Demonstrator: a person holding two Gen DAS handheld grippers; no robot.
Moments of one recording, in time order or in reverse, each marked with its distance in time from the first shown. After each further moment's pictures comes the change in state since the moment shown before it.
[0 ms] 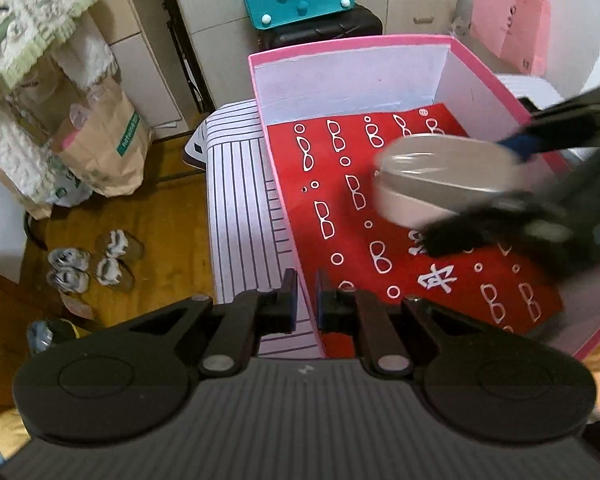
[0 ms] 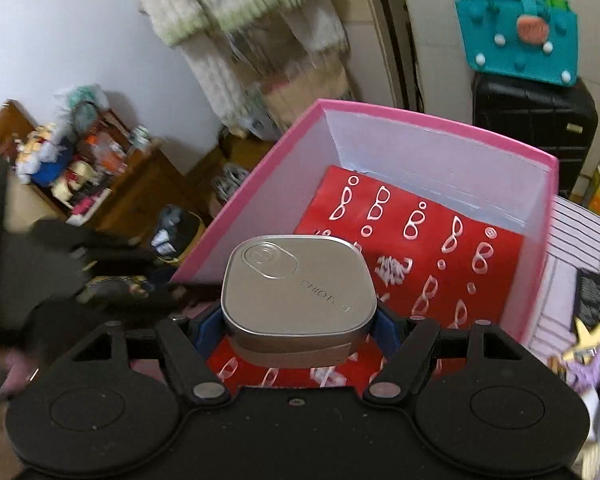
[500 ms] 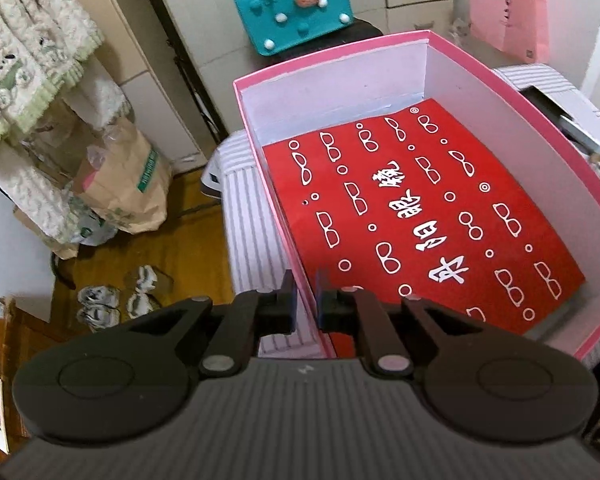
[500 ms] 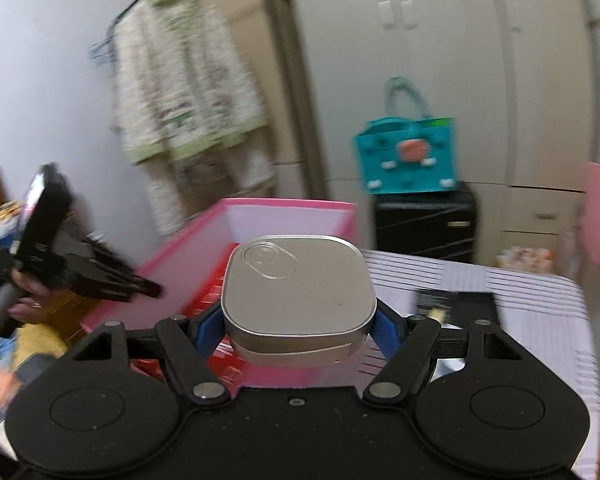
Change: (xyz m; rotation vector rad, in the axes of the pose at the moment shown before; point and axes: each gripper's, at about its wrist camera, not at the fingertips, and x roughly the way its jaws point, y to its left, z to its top) left arm -0.005 -0.027 -0.007 0.123 -0.060 0.093; right arm -0.132 -0.029 -0.128 -0.046 -0.476 -0.184
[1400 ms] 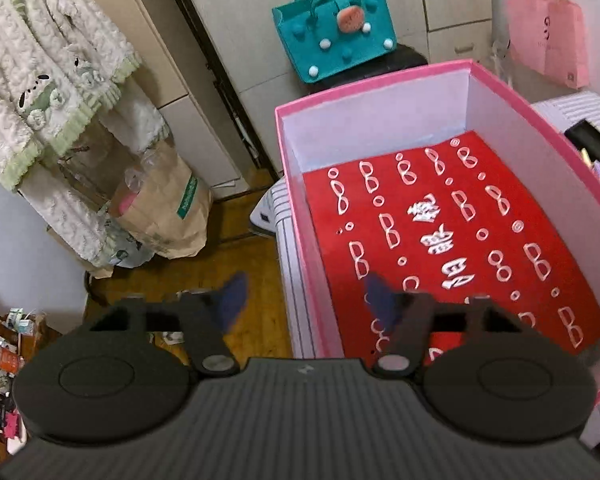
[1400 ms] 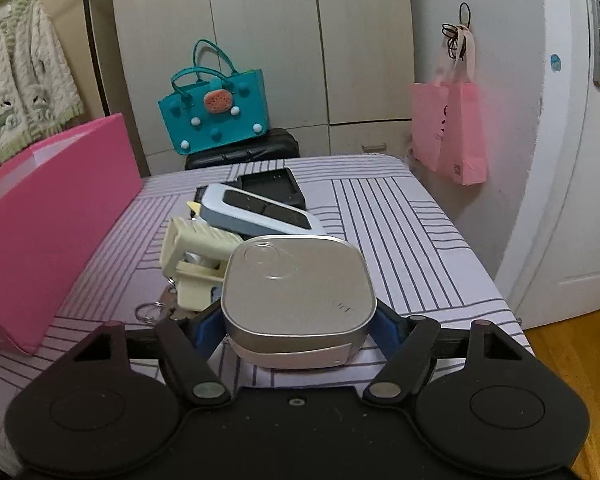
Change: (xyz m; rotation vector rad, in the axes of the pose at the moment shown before) left arm 0.013 0.015 0.021 -0.015 -0.078 0.144; right arm 0.003 -0.079 -0.128 0.233 -0.011 -0.520
